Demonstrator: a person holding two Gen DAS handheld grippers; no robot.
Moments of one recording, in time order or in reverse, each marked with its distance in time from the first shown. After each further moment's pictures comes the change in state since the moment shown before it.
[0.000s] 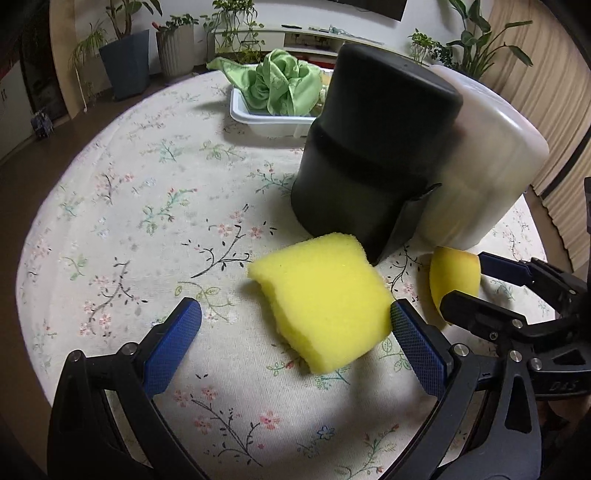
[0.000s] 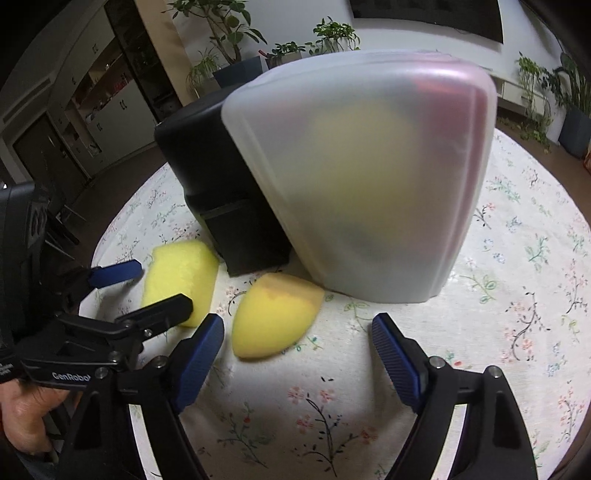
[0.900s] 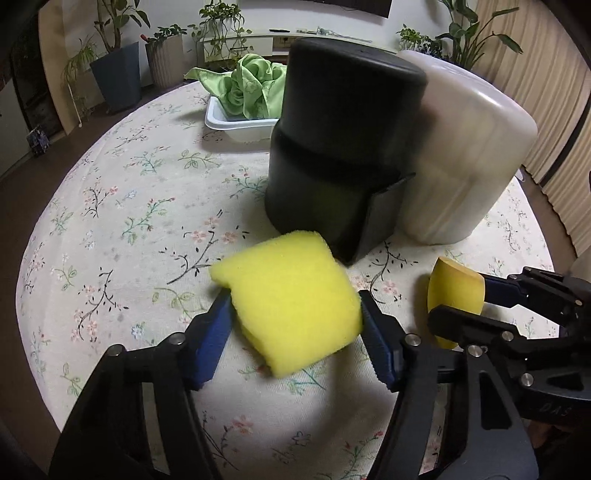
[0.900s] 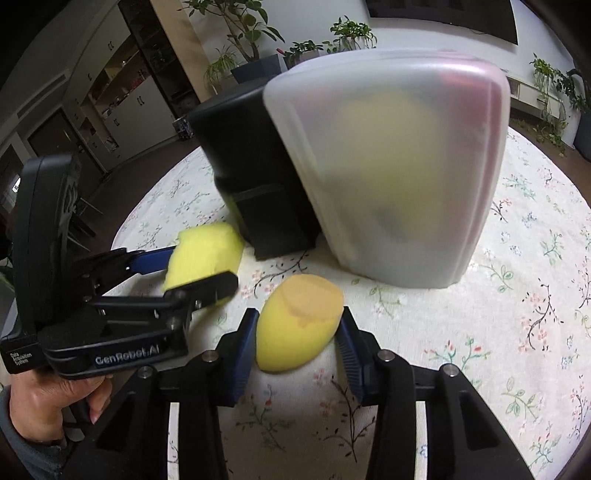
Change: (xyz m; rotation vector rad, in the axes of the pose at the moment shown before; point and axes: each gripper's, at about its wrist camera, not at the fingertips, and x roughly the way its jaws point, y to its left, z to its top) left arm -0.002 -0.026 -0.006 0.062 -0.031 0.027; right arm -0.004 0.018 -0.019 -0.041 0.004 0.061
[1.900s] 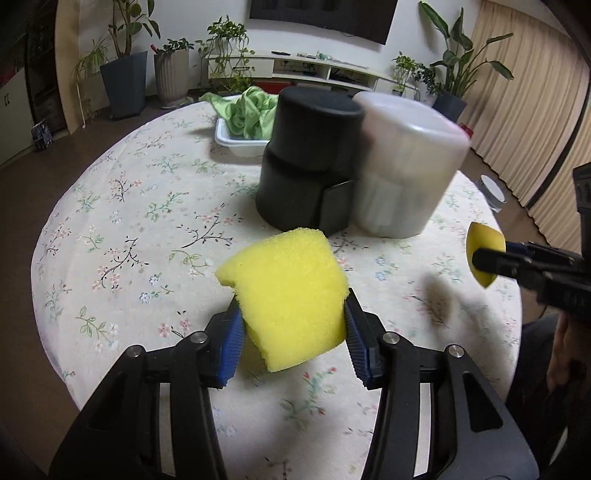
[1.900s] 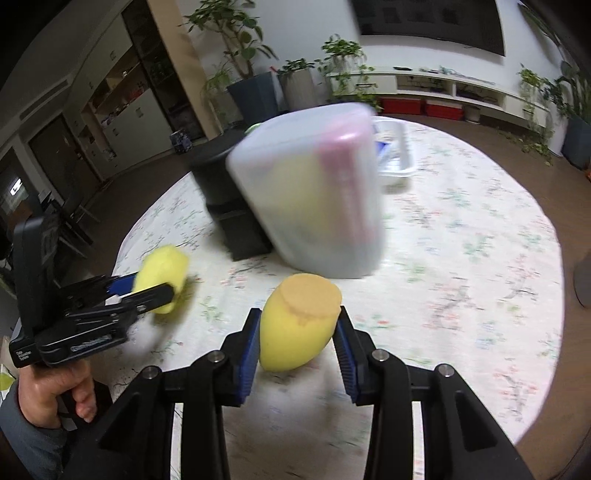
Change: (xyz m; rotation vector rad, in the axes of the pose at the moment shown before) left arm -0.063 -0.006 -0.030 -0.049 -0.094 -0.062; right arm -0.073 -0.042 -0.010 0.009 -0.062 -0.035
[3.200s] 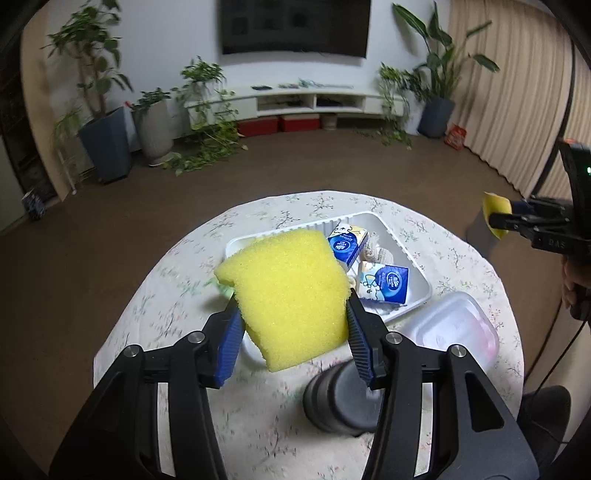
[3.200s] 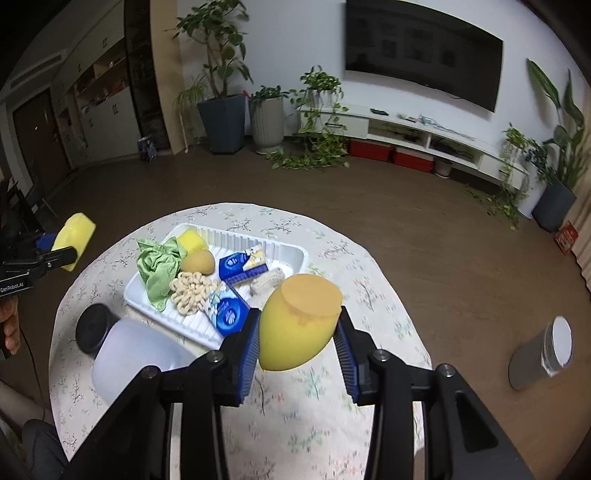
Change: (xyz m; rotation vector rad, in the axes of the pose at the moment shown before) left arm 0.021 0.016 0.226 0.171 -0.048 0.028; right arm -0.013 -0.109 0.211 -0.153 -0.053 -0.174
